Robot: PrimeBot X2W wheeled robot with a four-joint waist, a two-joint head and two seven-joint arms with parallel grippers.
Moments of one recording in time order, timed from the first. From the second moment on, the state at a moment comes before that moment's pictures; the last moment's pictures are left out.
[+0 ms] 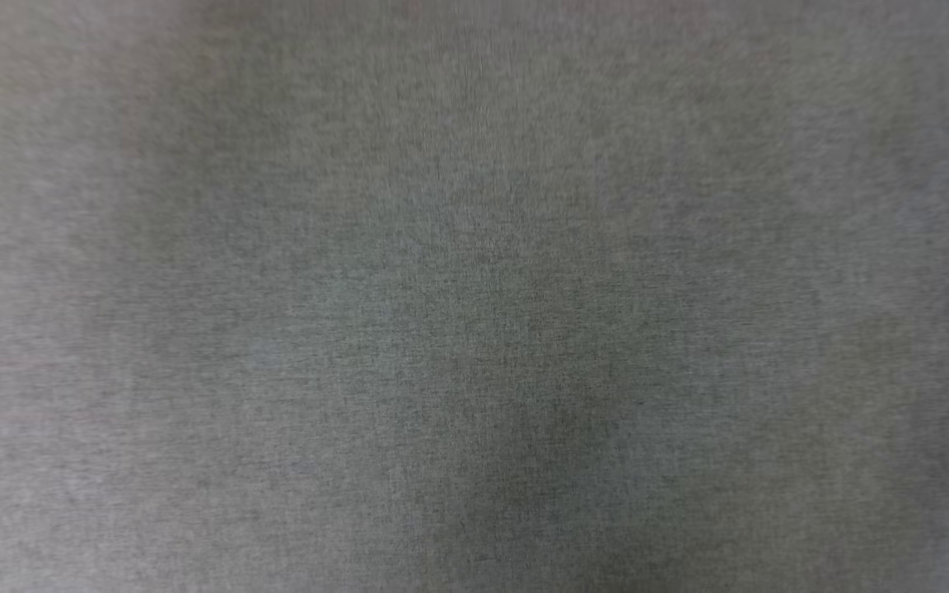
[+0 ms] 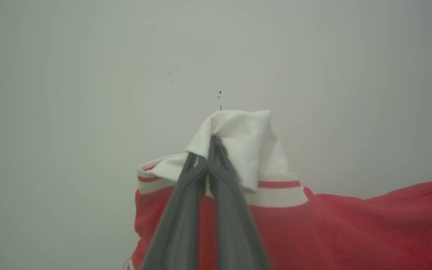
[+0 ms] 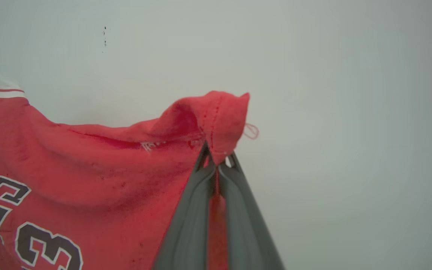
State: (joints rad) left arm -1.63 0.32 -0.22 0.48 -0.39 0.00 -0.10; right arm -1.56 -0.41 0.23 0.45 0.48 0.13 0.12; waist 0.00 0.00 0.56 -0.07
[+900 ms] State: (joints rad) left arm -1.19 0.25 -0.22 0.80 -0.53 -0.08 -0.23; right arm -1.27 -0.37 0.60 0.85 0.67 0.13 -0.08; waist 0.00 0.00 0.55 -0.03
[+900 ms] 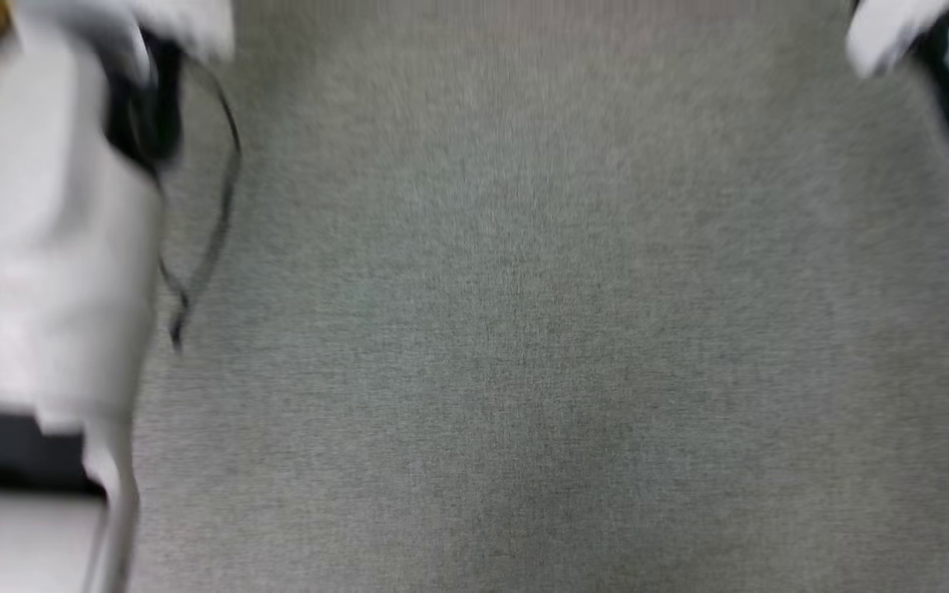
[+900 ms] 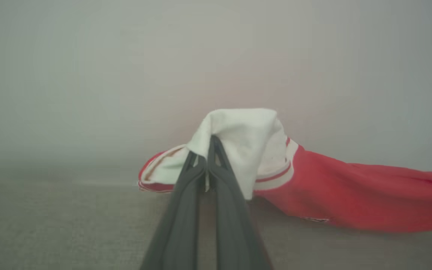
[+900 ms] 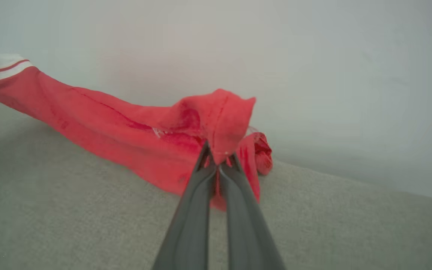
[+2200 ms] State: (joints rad) left arm 0.09 0.35 -0.13 -0.17 -0.61 0.18 0.00; right arm -0.08 -0.42 0.23 0.14 0.58 0.13 0.16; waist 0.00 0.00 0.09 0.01
